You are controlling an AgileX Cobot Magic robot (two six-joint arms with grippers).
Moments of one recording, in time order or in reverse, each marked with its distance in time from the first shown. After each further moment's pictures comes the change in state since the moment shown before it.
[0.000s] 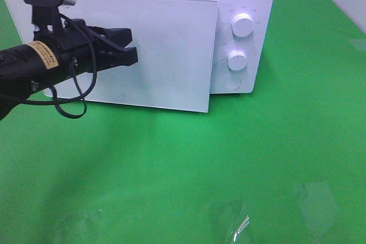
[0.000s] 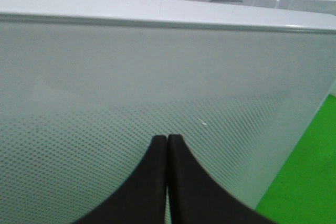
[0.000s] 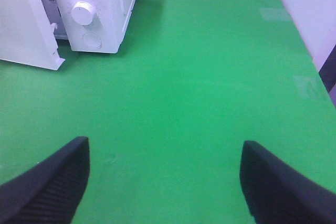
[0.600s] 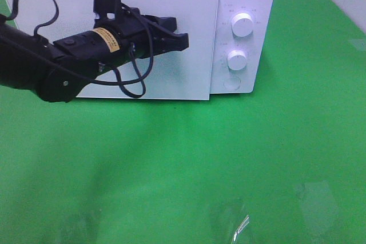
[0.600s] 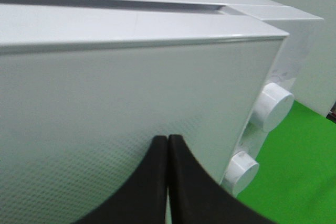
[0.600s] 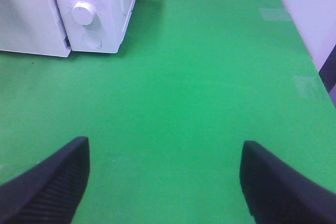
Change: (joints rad) left arm -0.122 0.195 -0.289 -0.112 0.067 0.054; right arm 0.000 0.000 0.000 0.000 0.000 0.000
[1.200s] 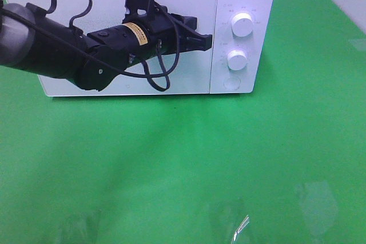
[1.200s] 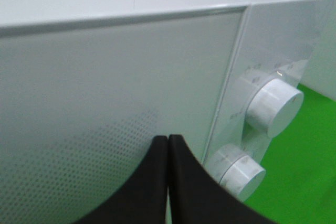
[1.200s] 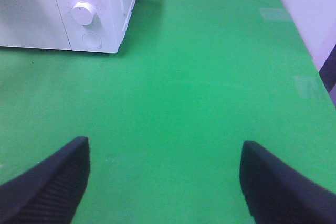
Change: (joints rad) left arm -0.038 0.080 -0.154 -0.062 0.128 0.091; right arm 0.000 0.000 0.000 0.000 0.000 0.000
